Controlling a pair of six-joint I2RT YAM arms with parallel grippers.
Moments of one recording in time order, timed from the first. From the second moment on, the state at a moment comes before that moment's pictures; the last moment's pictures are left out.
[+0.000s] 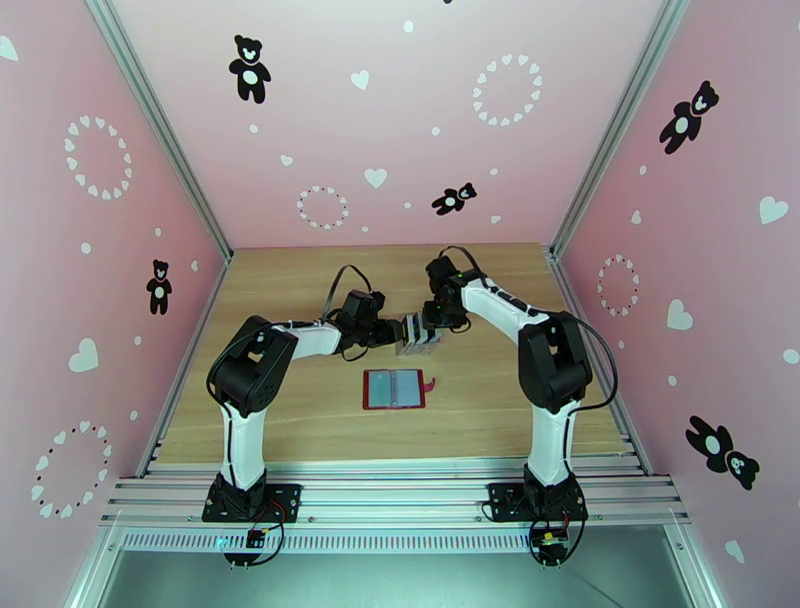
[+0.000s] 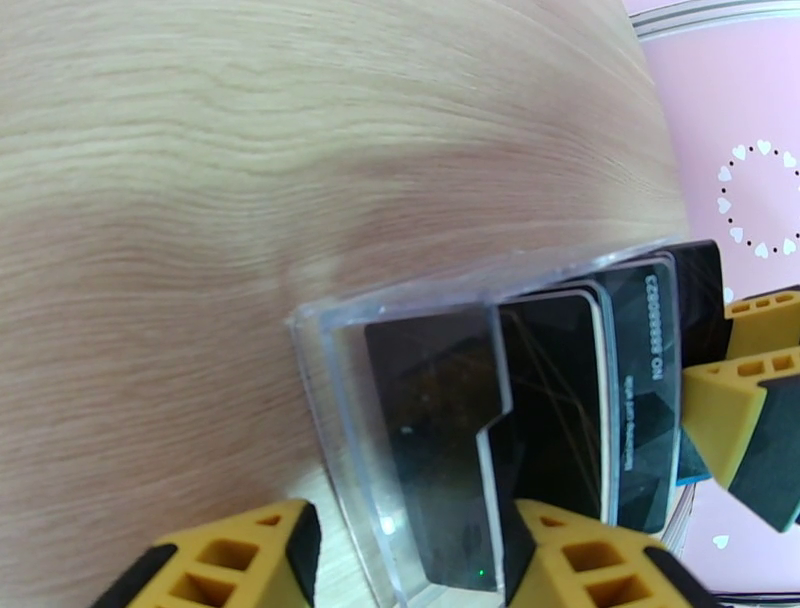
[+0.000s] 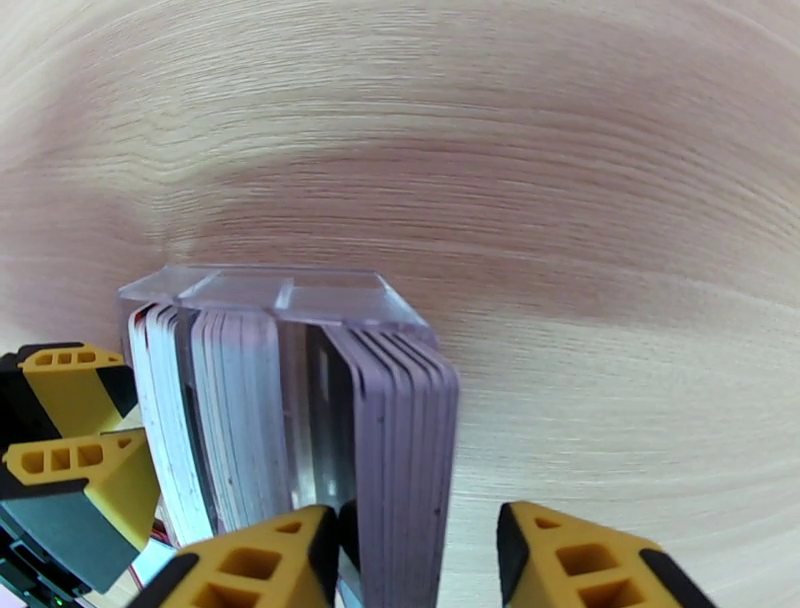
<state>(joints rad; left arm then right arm) -0.52 2.03 1.16 0.09 0.42 -0.67 0.44 1.99 1.57 -0.85 -0.01 0.34</state>
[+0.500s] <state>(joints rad) -0.53 2.03 1.16 0.09 0.42 -0.67 0.44 1.97 1.59 -0.88 0.00 0.33</state>
